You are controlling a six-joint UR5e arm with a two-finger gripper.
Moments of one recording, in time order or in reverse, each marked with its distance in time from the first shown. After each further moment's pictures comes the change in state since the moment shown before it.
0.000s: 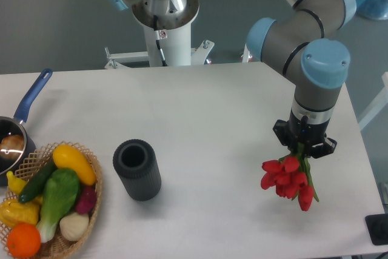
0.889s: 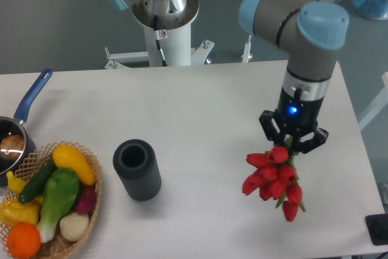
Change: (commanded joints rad) arm -0.021 0.181 -0.023 0.059 -0.523 -0.214
